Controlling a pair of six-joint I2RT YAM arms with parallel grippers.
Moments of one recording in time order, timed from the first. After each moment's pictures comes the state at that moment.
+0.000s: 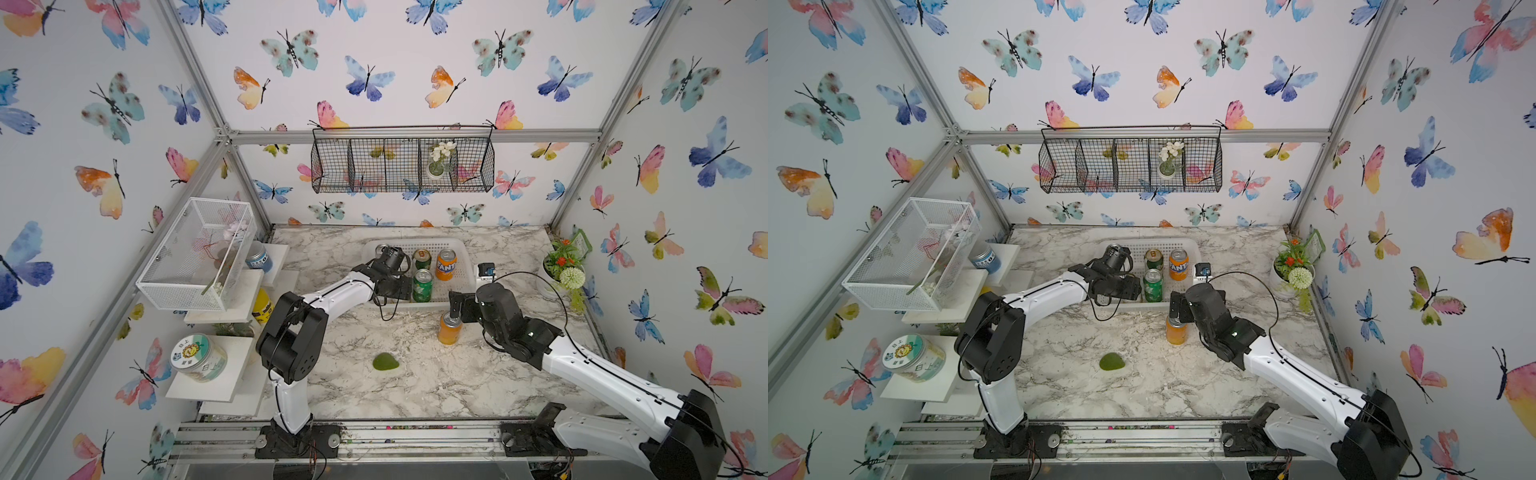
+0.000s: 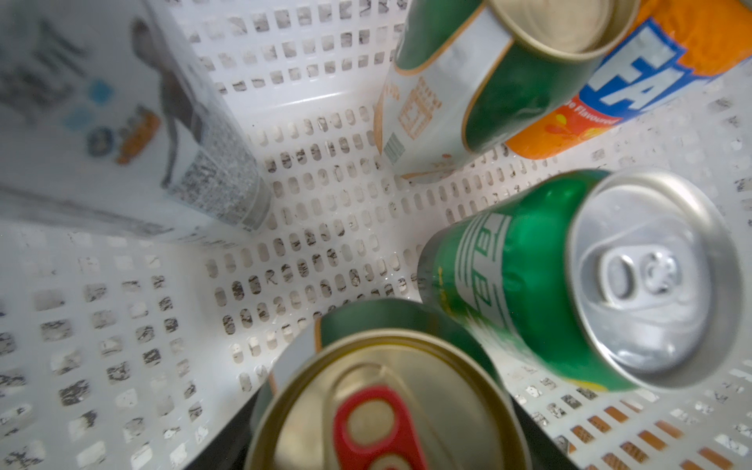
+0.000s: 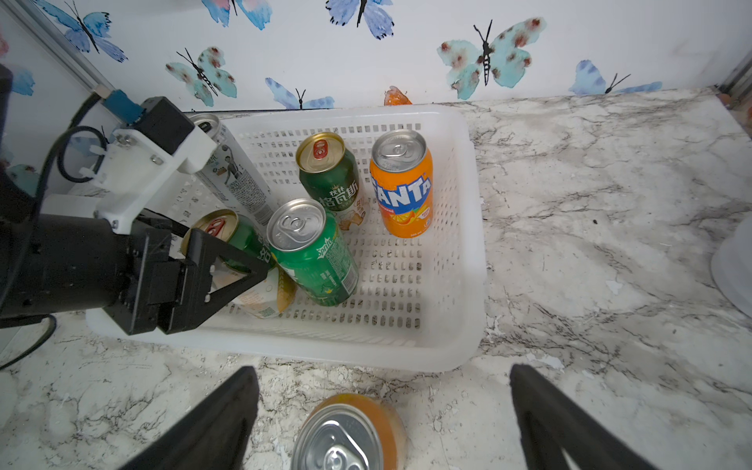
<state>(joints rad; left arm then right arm) -0.60 1.87 1.35 -0.44 0.03 -0.33 0.77 1.12 0.80 -0.26 0.42 0.42</state>
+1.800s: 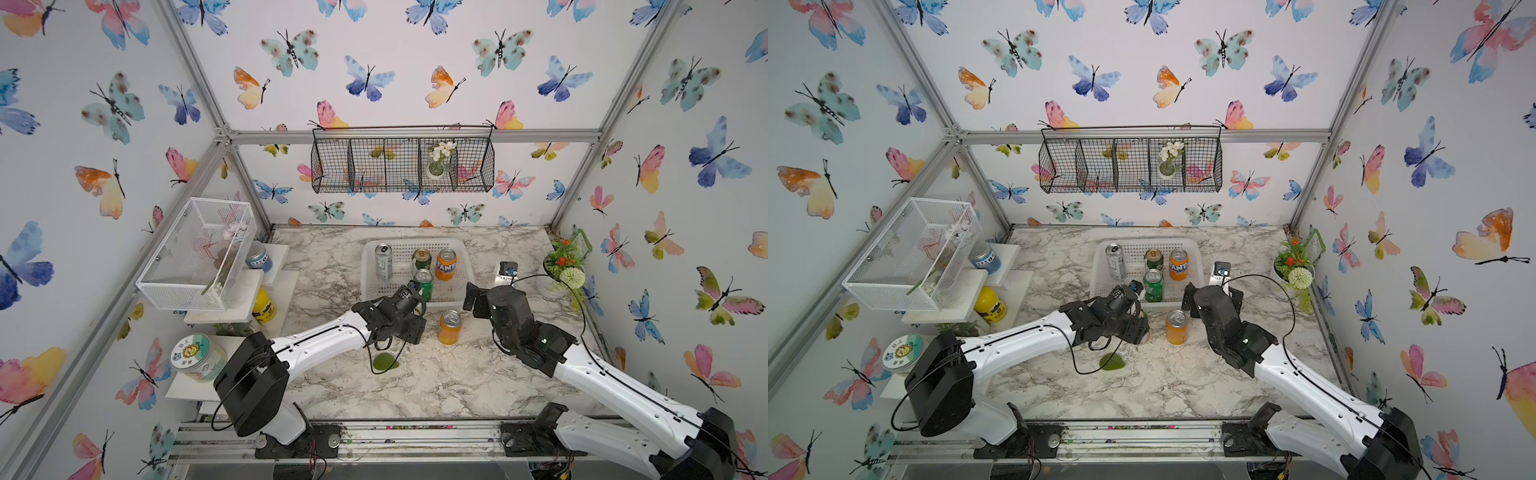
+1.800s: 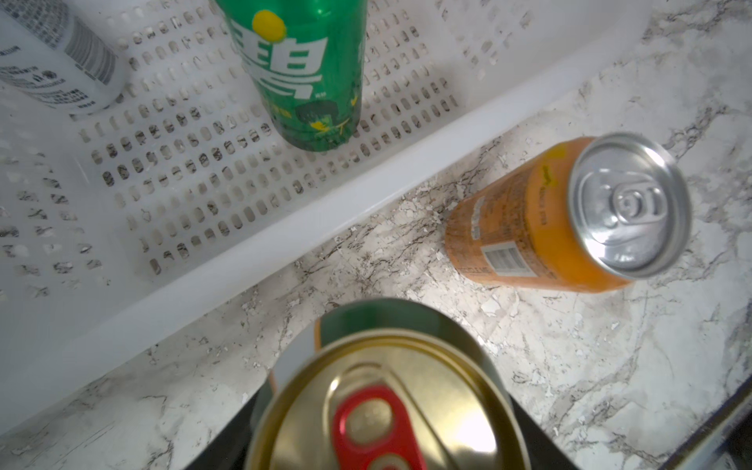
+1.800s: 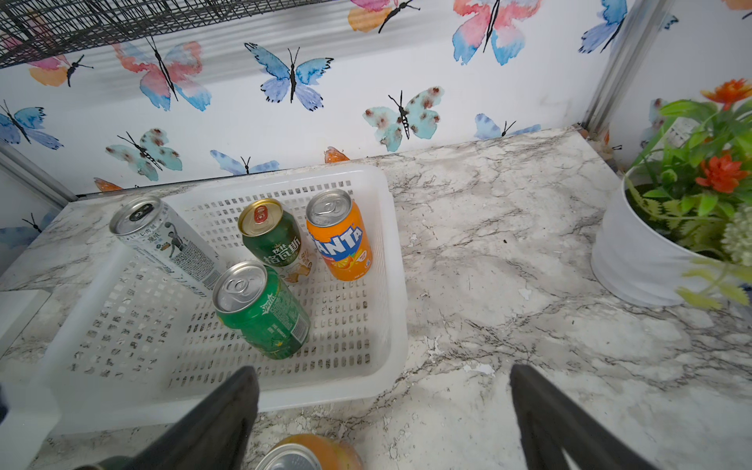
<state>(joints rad) -0.89 1.53 1.04 -0.46 -0.08 -0.37 0.77 1.02 0.79 -0.28 0.63 0.48</state>
